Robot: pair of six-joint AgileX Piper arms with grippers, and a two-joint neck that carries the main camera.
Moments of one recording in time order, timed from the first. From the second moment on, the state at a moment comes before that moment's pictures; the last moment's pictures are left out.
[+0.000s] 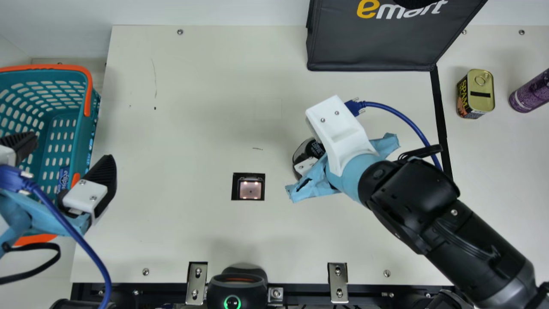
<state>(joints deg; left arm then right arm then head) -4.9 39.6 -52.8 -8.4 54.2 17.8 40.6 72.8 -64.9 -9.1 53.8 16.1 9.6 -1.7</state>
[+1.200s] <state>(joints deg) -4.9 39.6 -52.8 -8.4 54.2 17.8 9.8 61.2 -62.4 -1.0 60.2 2.8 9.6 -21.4</state>
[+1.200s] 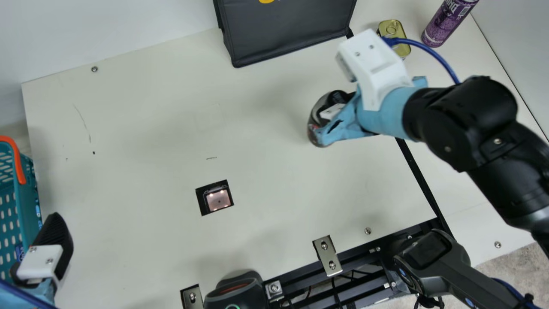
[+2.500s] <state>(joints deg) -4.9 39.6 -52.8 -8.4 54.2 17.8 -49.0 79.3 -73.2 19.9 58.2 -42.8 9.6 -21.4</state>
